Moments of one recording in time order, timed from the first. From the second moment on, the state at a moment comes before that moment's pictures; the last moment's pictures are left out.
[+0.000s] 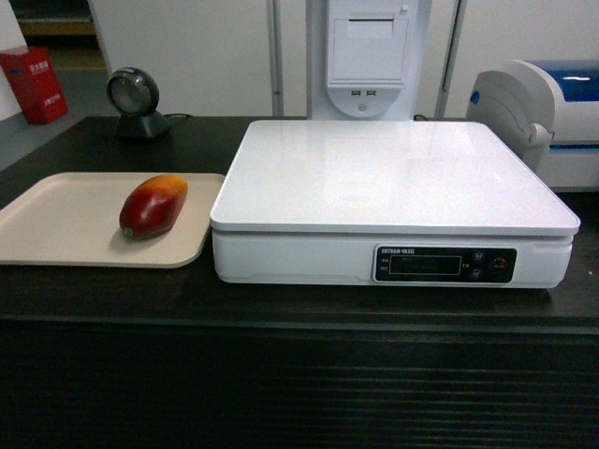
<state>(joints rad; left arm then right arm) 0.00 0.71 0.22 0.41 -0.09 -0.15 0.00 0.00 0.01 0.00 0.00 0.00</state>
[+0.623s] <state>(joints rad) 0.03 1.83 0.97 0.43 0.30 0.01 0.00 0.00 0.01 0.00 0.00 0.00</state>
